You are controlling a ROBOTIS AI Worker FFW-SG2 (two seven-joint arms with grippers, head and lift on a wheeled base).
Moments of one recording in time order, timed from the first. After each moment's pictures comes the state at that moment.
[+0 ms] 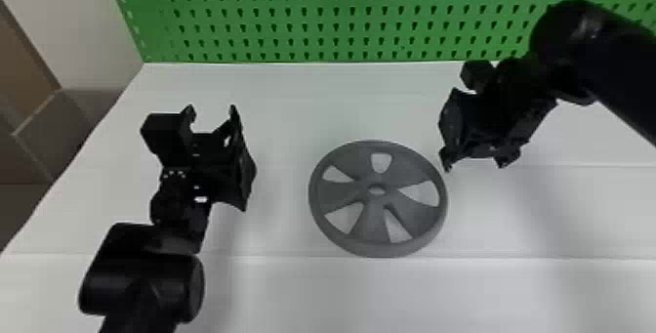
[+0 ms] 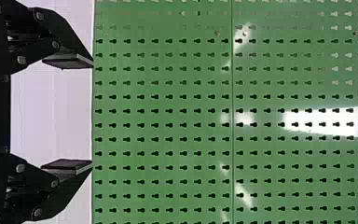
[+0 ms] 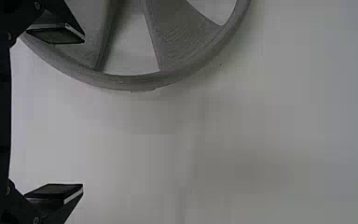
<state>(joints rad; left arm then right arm) -0.02 0.10 -0.05 -1.56 0.09 -0.08 0.08 -1.12 -0.29 0.78 -0.67 -1.20 1.40 -0.42</state>
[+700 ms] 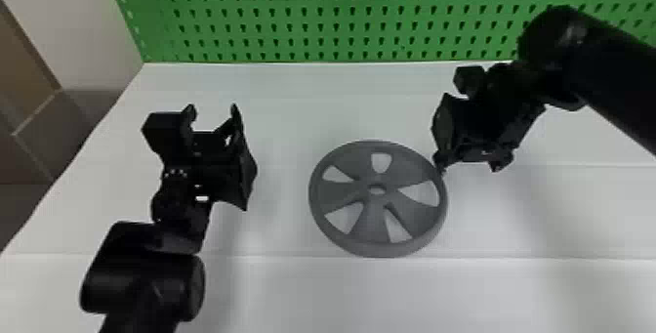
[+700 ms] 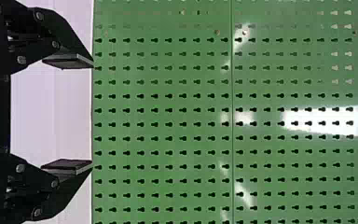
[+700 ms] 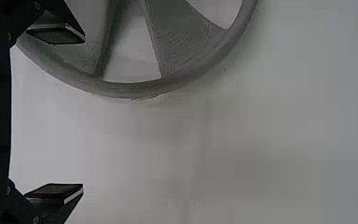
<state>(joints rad) -0.03 0.10 -0.05 -1.56 0.08 -0.08 0.08 -1.14 -0.27 0.84 -0.62 -1.26 1.36 -0.44</state>
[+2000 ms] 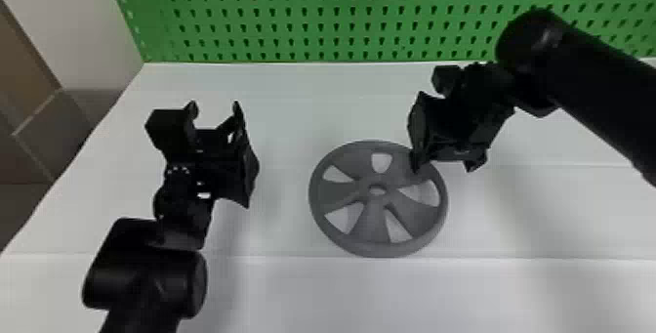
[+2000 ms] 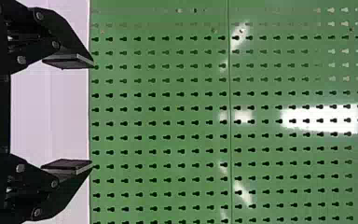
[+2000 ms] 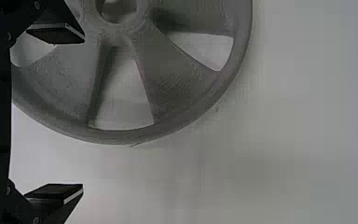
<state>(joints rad) -0.04 0.10 -0.06 -1.56 0.07 -0.08 0.09 -1.13 -0.21 0.84 -0.60 -1.38 1.32 -0.54</state>
